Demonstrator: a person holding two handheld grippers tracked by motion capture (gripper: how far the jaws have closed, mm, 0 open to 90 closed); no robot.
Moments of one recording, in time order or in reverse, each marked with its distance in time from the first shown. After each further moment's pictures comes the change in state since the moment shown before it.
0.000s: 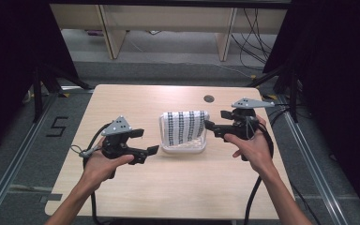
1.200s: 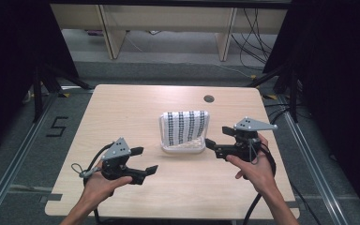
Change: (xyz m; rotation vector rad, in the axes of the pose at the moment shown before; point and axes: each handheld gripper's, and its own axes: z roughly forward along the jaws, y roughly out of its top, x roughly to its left) left arm -0.014 -0.050 -0.001 0.003 -0.028 0.014; right arm 0.018 -0.042 -0.017 -0.010 0.016 -0.029
